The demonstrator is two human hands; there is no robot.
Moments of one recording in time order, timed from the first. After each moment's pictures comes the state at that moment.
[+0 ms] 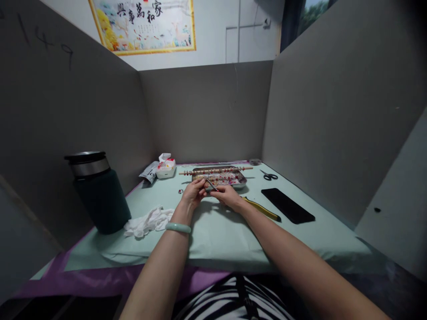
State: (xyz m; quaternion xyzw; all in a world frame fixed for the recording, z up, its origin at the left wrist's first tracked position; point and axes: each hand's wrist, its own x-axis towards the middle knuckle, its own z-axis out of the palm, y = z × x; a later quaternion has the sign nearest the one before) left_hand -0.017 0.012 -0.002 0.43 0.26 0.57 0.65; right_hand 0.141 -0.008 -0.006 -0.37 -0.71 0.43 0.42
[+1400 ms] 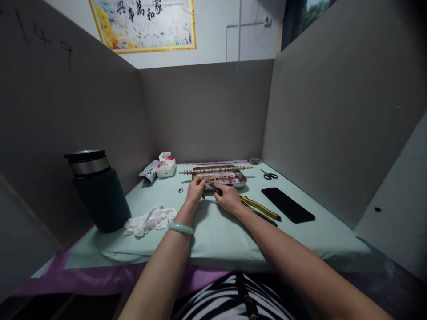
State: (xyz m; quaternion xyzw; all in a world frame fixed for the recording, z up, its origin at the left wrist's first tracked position) left_hand -0.003 0.010 -0.002 0.55 0.46 0.59 0.37; right_hand 0.136 0.001 -0.027 -0.53 -0.77 0.00 0.34
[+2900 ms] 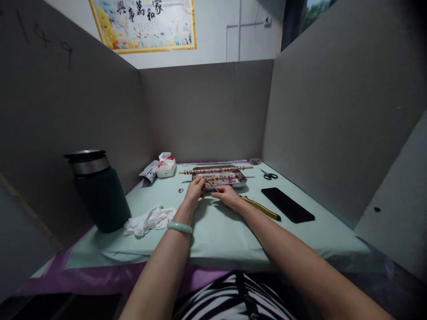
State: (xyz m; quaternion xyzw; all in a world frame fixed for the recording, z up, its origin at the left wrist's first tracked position) left_hand -0.007 0.008 -0.001 0.54 0.44 0.56 0.44; right_hand 0.140 0.003 -0.021 -0.42 -0.70 0.41 0.40
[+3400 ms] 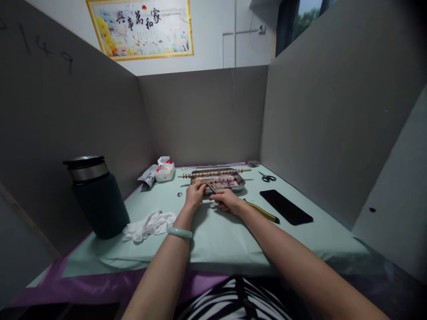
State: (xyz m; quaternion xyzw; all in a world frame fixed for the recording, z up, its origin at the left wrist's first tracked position) left_hand -0.011 0.016 -0.007 0.63 0.52 0.52 0.26; right_hand 0.140 -0.001 -0.013 -0.41 -0.60 0.58 0.38
